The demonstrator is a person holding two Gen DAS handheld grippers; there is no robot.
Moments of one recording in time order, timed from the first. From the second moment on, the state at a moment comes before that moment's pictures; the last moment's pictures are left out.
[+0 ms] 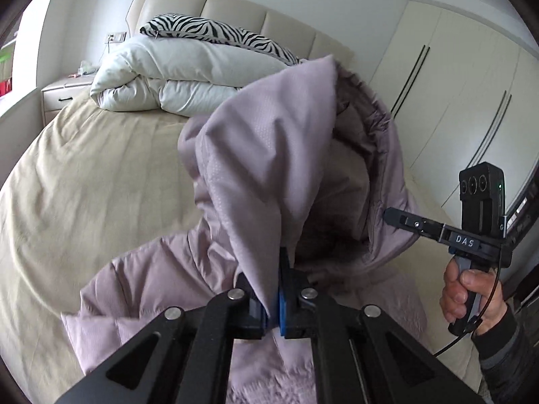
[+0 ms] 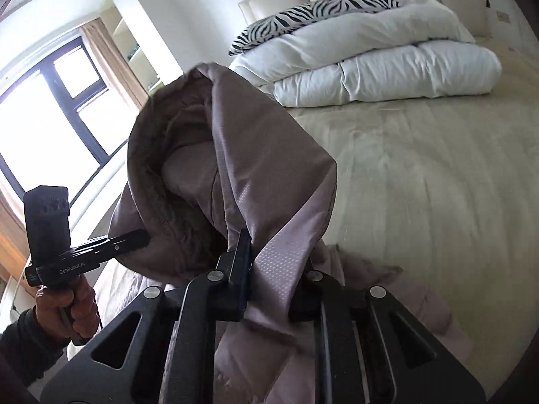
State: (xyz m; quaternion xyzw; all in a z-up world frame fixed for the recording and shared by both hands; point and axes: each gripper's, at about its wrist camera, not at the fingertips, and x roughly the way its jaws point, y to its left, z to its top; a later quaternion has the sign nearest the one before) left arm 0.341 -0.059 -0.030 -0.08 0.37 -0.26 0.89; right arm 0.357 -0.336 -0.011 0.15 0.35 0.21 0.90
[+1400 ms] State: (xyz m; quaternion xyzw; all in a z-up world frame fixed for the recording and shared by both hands) left arm 0.259 -0.093 -0.114 0.06 0.41 -0.14 0.90; right arm 0.225 -0.278 -0.113 0.09 0.42 0.09 0.90
